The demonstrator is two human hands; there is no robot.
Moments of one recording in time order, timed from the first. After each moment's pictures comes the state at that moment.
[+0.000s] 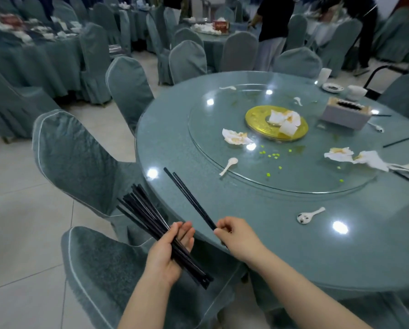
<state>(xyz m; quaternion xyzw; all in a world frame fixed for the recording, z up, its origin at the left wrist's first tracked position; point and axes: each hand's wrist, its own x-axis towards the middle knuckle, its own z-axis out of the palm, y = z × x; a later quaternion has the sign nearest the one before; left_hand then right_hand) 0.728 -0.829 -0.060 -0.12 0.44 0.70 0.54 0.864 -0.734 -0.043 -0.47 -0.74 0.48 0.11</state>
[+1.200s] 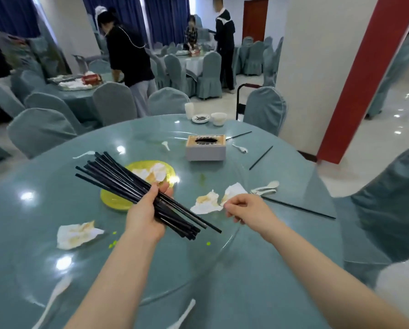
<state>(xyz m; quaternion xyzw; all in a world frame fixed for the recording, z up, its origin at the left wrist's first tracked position) 1.000 -0.377 0.072 0.09 0.45 0.66 0.59 1.217 -0.360 0.026 -0.56 -0.58 0.47 0.36</state>
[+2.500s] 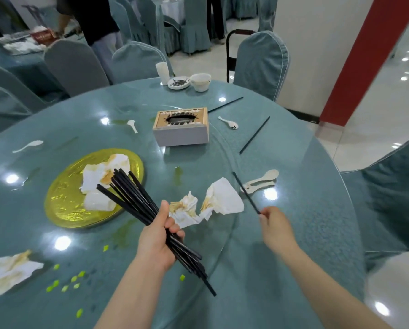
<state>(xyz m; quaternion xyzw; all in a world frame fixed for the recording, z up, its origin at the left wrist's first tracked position) 1.096 -0.230 -0.052 0.03 0.53 0.56 0.63 1.332 -0.219 -0.139 -0.75 -0.51 0.31 0.28</state>
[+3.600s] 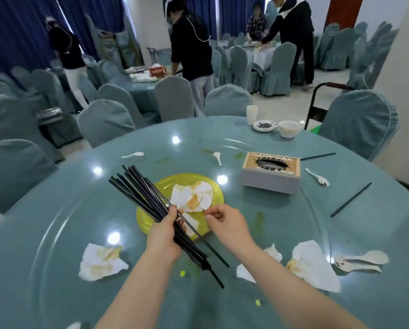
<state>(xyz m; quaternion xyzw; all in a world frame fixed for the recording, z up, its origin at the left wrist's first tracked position) 0.935 -0.191 0.000 0.02 0.56 0.67 0.48 1.063 -0.140 -0.029 -0.48 -0.66 0.46 0.34</state>
